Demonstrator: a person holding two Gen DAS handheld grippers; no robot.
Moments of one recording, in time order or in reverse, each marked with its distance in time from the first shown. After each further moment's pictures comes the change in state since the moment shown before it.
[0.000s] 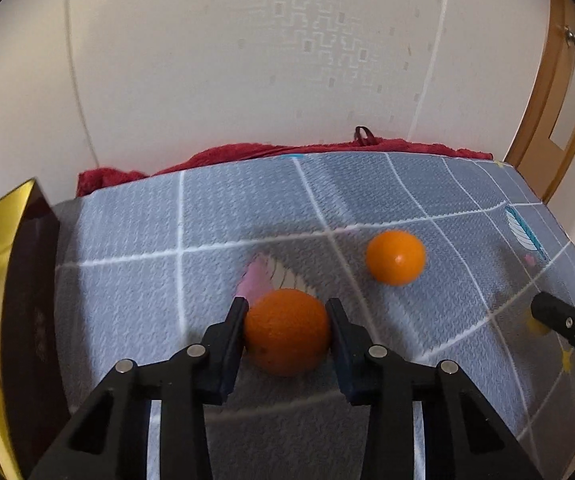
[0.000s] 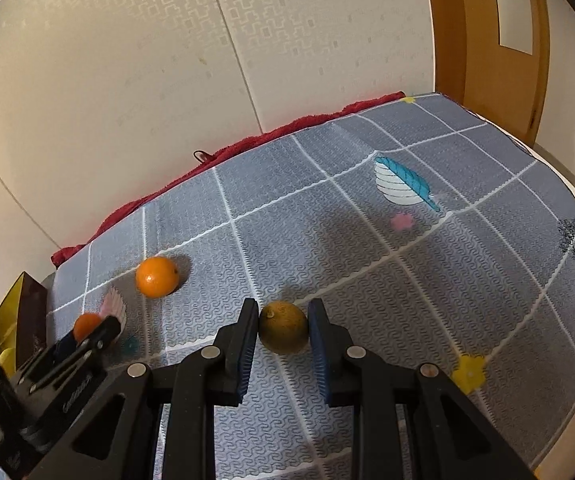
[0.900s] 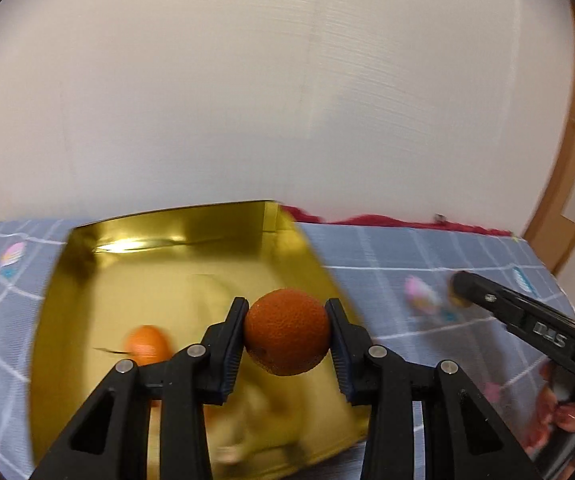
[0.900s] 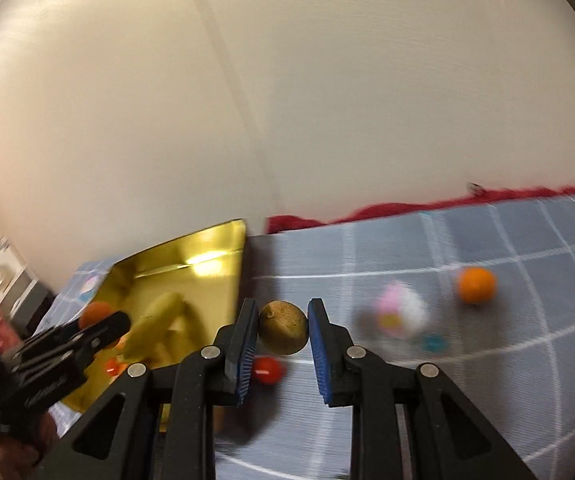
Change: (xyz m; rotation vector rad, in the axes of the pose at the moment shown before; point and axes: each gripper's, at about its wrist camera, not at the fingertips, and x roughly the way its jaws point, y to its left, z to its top) left arm -0.167 0.171 -0.060 -0.167 -0.208 0.112; right arm -0.051 0.198 -0.061 -0.376 -0.094 0.497
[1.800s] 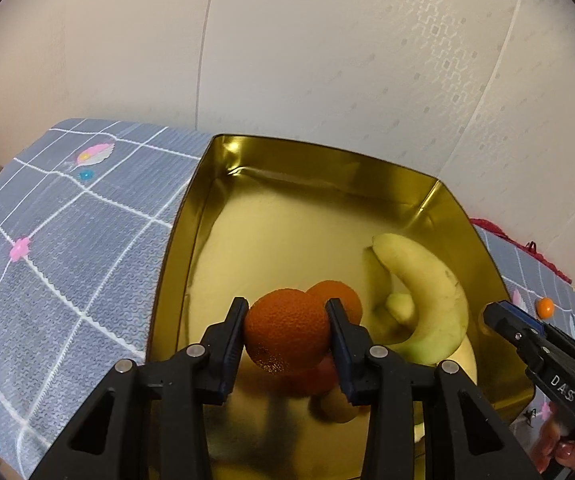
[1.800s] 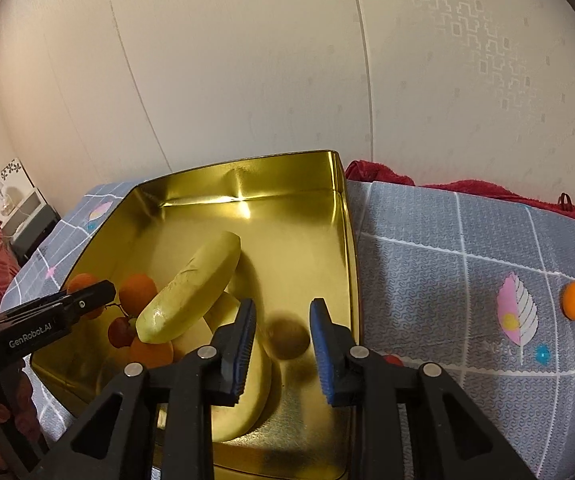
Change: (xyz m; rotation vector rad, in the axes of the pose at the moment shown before) left arm 0.012 0.135 -0.032 -0.260 0.145 0.168; right arm 0.085 0.076 -0.022 -0.176 0.180 0.027
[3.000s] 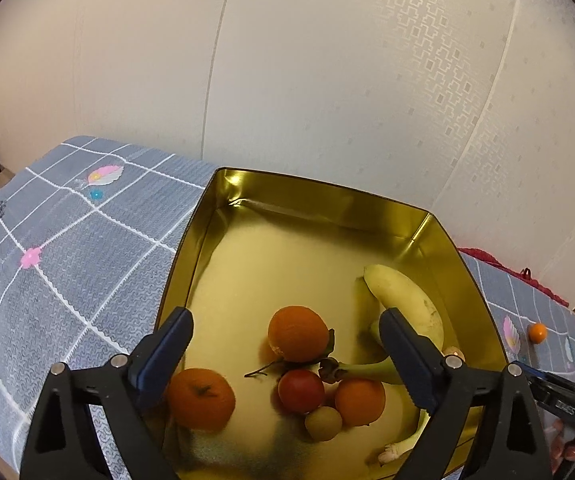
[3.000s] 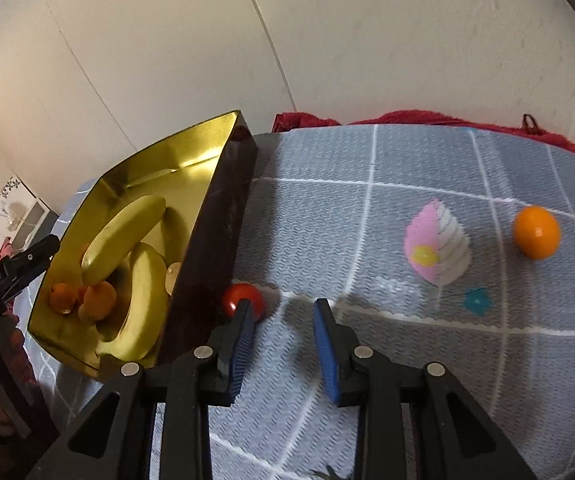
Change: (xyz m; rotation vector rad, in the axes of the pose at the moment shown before) left arm -0.021 -0.006 0.003 -0.034 -0.110 -0.007; right arm -0.011 -0.098 -0.028 0.118 0.137 0.065
